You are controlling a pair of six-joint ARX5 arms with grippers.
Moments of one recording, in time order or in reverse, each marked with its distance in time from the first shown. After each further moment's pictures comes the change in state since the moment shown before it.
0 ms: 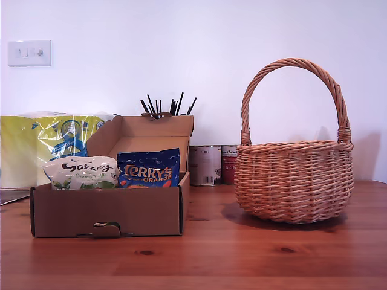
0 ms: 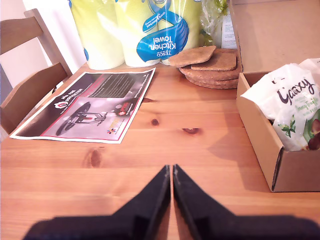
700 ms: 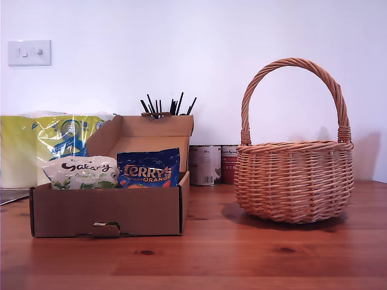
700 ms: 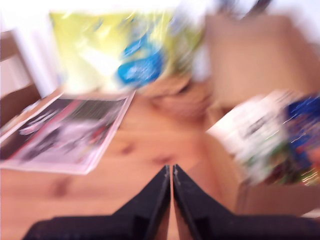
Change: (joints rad) left arm -0.001 0.000 0.010 0.112 0.162 -0.083; right arm 0.000 0.000 0.027 0.040 -0.056 0.082
